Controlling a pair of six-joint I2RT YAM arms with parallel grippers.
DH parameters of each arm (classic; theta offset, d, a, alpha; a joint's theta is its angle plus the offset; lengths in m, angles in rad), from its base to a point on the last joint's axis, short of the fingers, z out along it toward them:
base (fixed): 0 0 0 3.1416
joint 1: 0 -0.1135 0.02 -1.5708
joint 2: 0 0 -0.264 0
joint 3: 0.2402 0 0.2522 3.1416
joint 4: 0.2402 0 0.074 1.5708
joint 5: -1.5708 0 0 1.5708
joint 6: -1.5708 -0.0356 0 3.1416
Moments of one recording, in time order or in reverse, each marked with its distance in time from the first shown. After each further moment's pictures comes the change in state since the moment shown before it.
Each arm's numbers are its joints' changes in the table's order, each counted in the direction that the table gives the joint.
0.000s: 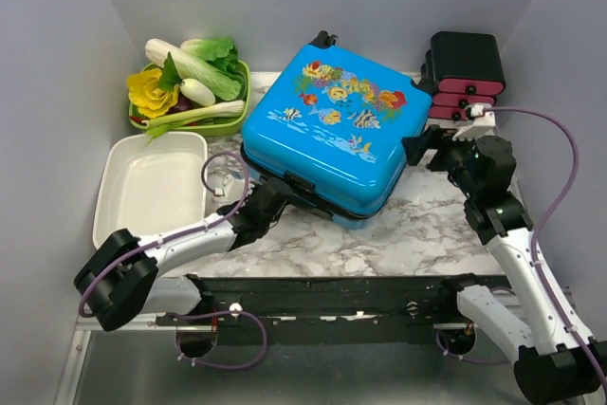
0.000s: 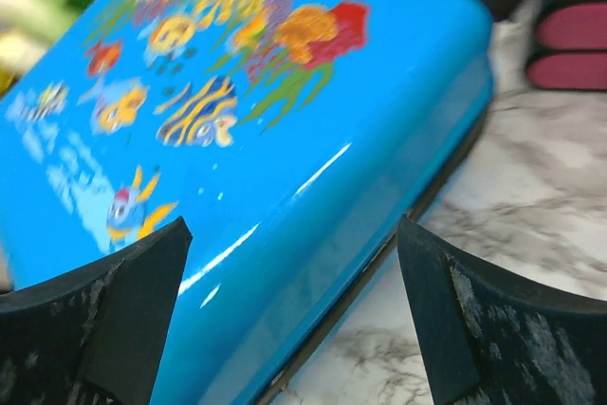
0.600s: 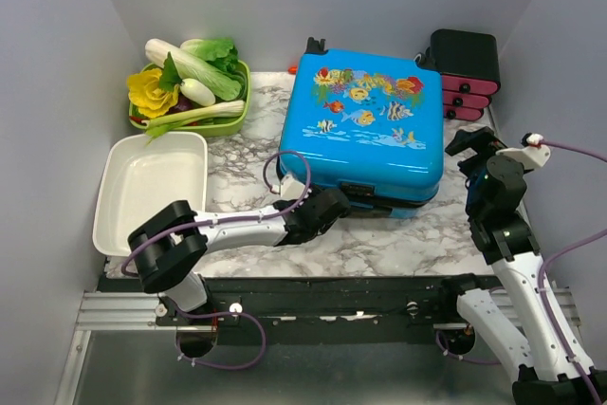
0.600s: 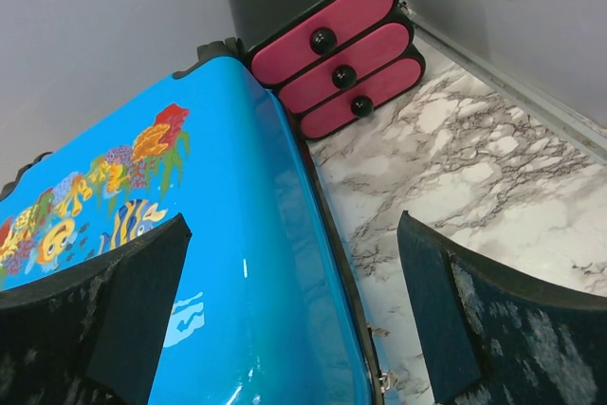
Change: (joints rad) left arm 0.244 -0.290 0.281 0.058 -0.069 0.014; right arm 0.002 0.142 -0.074 0.006 -0.608 -0.253
